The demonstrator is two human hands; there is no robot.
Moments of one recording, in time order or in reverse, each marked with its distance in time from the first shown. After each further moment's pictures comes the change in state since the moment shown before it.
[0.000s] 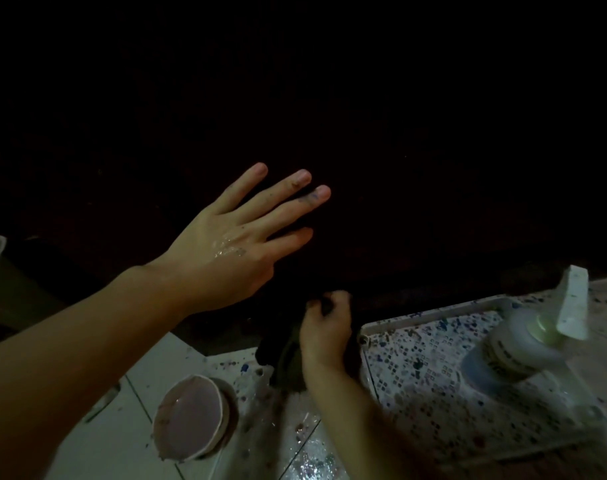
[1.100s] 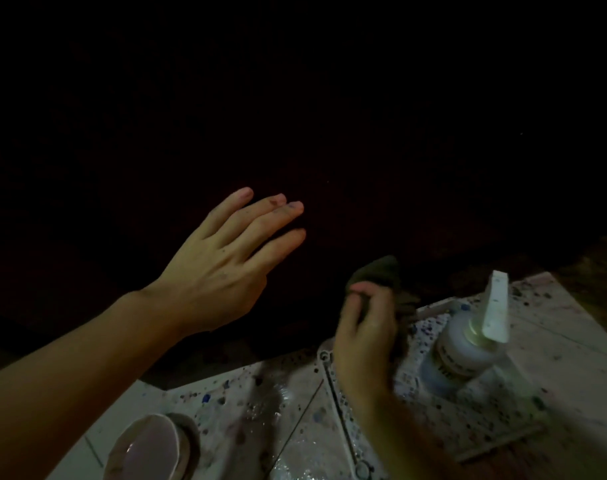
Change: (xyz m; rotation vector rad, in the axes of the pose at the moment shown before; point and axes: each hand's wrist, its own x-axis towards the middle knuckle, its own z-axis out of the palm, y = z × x) left_hand 0.046 0.022 0.014 -0.098 0.217 -0.032; right_hand 0.046 -0.021 -0.089 -0.305 0.157 -0.664
